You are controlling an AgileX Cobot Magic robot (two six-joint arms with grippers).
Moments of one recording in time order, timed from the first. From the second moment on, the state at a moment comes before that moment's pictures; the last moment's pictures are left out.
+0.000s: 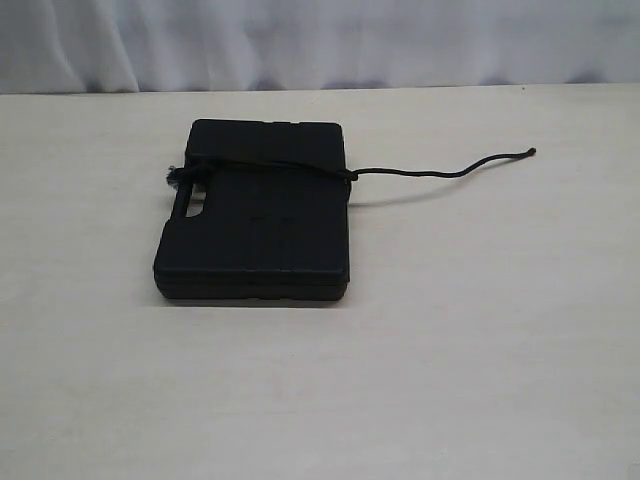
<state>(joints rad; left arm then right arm) -0.32 0.40 -0.48 -0.45 0.05 0.42 0.61 0.31 -0.53 0.99 0.06 -0.95</state>
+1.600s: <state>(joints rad) 0.01 0.10 -0.28 0.08 0.17 -0.05 0.61 0.31 -0.53 0.99 0.06 -0.95</state>
